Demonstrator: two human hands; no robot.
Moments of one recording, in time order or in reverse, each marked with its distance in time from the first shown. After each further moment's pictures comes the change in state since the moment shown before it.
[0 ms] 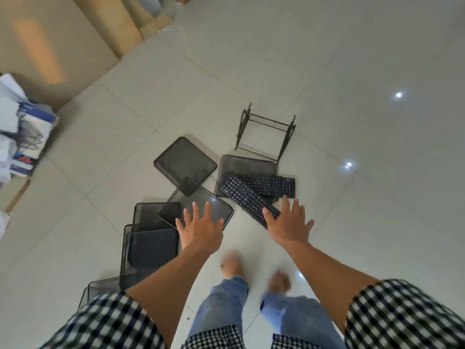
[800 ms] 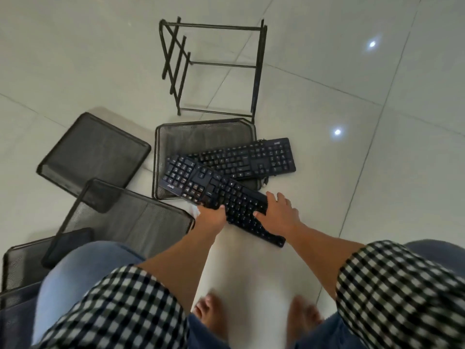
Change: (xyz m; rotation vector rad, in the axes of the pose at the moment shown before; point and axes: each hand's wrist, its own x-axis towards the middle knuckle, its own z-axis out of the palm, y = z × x) left_hand 0.371 0.120 0.360 -0.753 -0.211 -0.243; right_hand 0.357 0.156 0.339 0.018 -0.162 -0.046
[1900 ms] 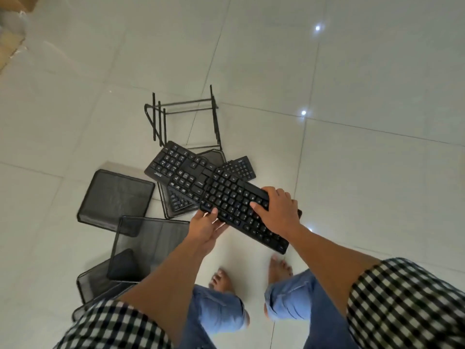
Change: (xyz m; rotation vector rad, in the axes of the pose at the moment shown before) left_hand -0.255 0.100 -0.095 -0.688 -0.352 -0.019; right_hand -0.243 -0.013 -0.202 0.306 0.341 0.067
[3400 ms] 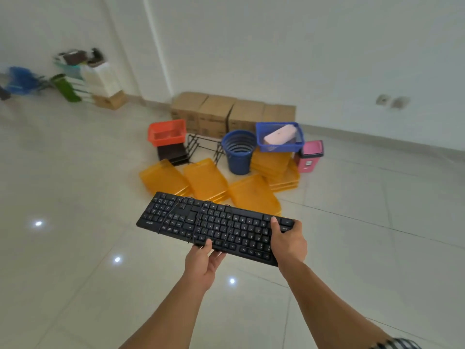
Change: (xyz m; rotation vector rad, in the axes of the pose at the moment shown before) left_hand -0.550 -0.411 0.336 0.978 -0.887 -0.215; right_hand -0.687 0.334 -0.254 1.112 1.449 1.475
